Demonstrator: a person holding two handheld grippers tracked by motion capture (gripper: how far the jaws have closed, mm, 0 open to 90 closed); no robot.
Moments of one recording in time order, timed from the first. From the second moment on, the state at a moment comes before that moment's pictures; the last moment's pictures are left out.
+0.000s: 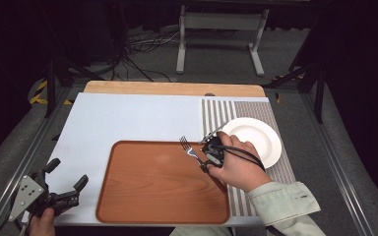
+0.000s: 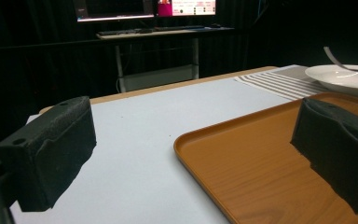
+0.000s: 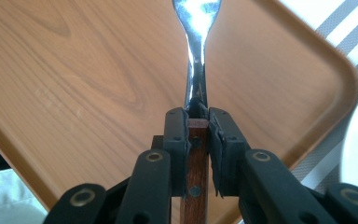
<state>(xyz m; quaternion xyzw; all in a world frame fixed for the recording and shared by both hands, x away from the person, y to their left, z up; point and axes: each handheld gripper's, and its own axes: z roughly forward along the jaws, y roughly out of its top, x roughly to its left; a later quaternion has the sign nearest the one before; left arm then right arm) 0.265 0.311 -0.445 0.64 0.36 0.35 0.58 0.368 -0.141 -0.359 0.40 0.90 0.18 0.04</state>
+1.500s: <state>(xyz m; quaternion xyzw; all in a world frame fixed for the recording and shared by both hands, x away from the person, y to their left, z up) 0.265 0.311 -0.445 0.64 0.36 0.35 0.58 0.377 -0.133 -0.403 0.54 0.83 0.11 -0.02</state>
